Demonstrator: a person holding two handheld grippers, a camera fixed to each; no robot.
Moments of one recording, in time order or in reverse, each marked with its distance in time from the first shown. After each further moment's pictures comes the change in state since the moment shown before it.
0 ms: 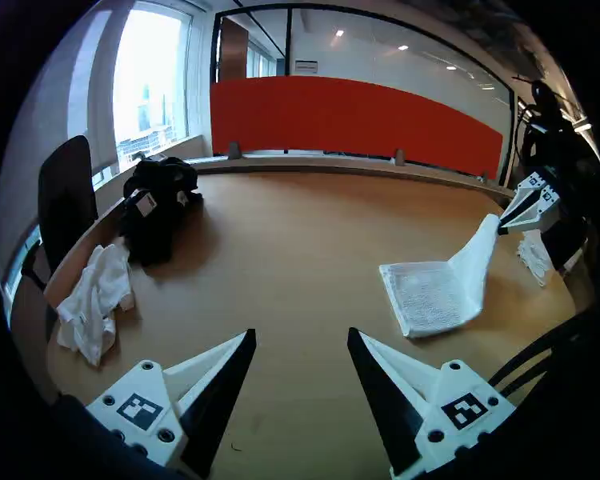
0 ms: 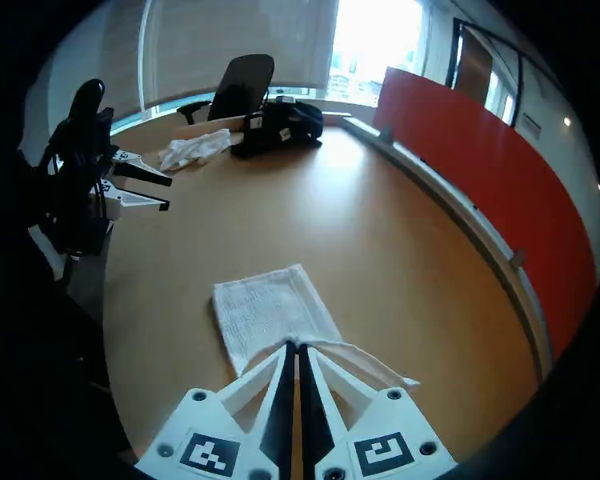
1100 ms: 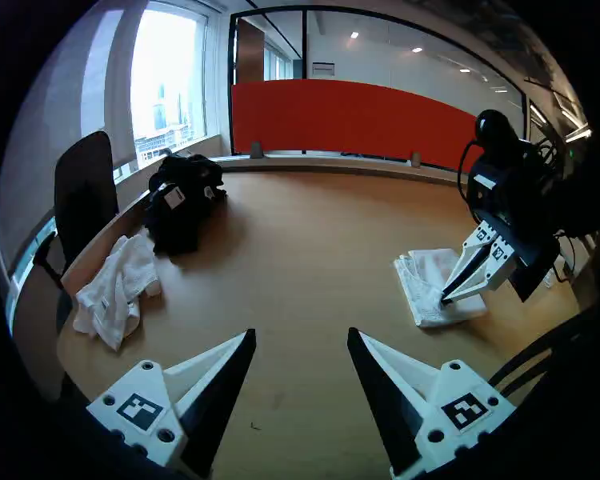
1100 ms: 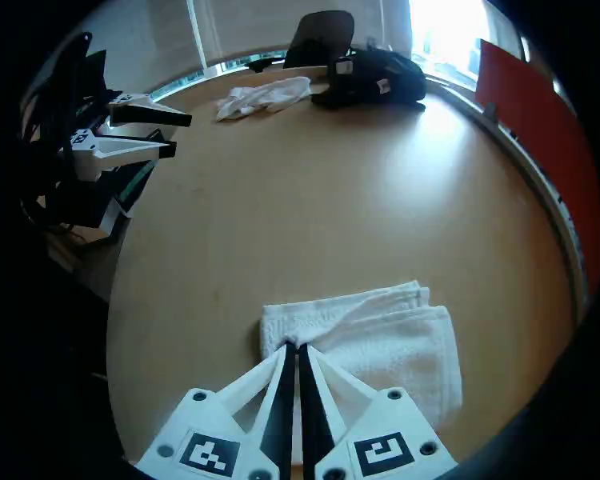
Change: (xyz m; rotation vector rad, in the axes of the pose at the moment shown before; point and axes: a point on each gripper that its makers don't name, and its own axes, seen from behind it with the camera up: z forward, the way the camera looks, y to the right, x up) left arm -0.013 -0.022 -0.029 0.072 0.003 -0.021; right arm -0.002 -0.085 0.127 0.324 -0.147 -0.108
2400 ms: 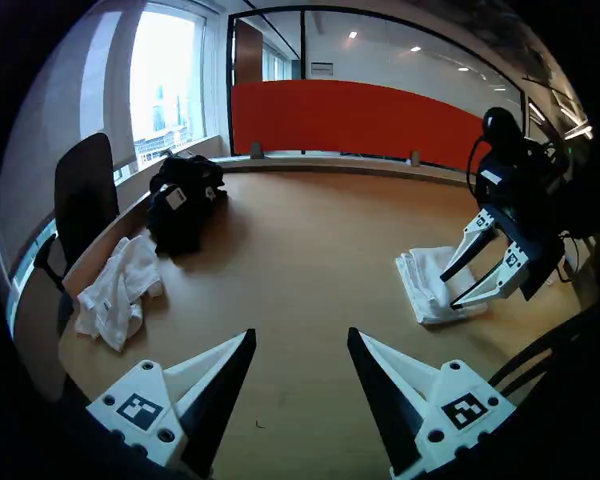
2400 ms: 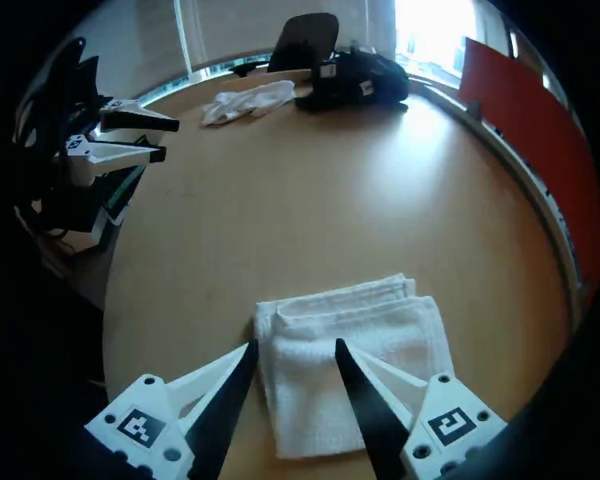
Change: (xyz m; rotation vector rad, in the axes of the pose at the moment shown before) left arm -0.001 -0.005 -0.002 -0.001 0.002 0.009; right arm -0.005 0.004 -0.013 -0.071 0.015 0.036
